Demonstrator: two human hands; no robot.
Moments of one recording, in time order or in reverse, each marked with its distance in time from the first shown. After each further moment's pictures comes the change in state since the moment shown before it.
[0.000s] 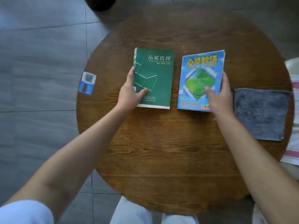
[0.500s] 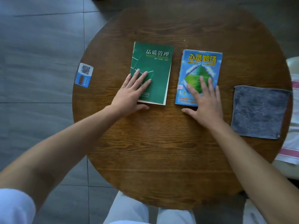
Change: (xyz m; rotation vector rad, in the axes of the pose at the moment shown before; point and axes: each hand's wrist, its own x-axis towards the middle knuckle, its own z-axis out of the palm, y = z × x) left_hand -0.002 -0.049 0.000 0.886 -0.205 0.590; right_hand -0.014 0.036 0.018 -0.998 -0.257 -0.534
